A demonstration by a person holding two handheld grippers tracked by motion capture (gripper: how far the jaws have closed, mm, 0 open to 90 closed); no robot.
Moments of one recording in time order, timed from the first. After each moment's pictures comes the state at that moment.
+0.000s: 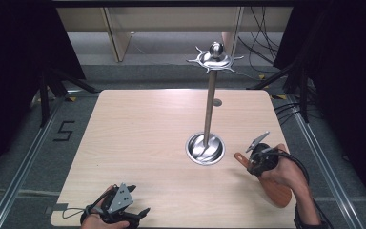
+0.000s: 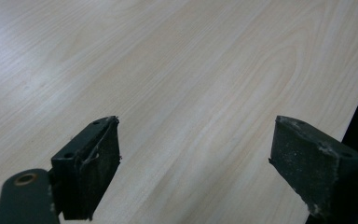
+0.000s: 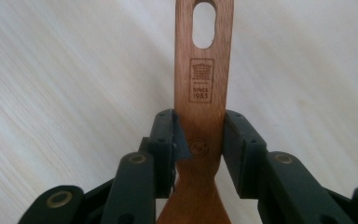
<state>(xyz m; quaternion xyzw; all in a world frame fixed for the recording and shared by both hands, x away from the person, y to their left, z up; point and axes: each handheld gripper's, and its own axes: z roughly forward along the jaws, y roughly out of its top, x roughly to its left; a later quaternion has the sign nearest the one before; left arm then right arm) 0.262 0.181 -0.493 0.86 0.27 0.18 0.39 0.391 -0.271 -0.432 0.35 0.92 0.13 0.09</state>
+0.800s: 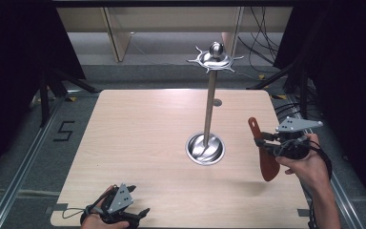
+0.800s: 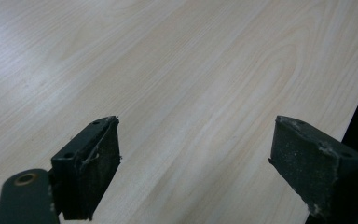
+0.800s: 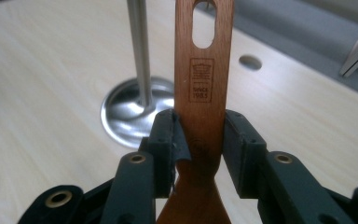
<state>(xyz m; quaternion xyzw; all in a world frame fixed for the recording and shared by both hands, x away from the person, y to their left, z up) 0.263 0.181 -0.494 0.86 0.27 0.18 0.39 0.363 -0.298 -0.350 0.38 0.82 0.39 0.21</state>
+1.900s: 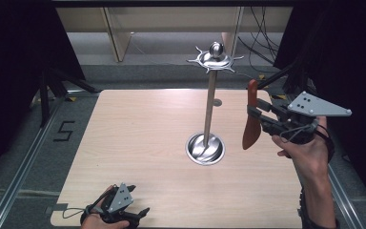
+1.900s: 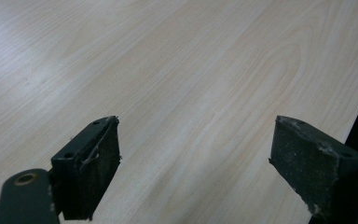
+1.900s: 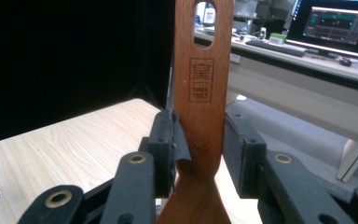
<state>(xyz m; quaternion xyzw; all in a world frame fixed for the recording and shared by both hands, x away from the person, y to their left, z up) 0.264 0.181 -0.494 0.86 0.27 0.18 0.39 0.350 -0.263 -0.266 0.29 0.73 0.55 0.30</state>
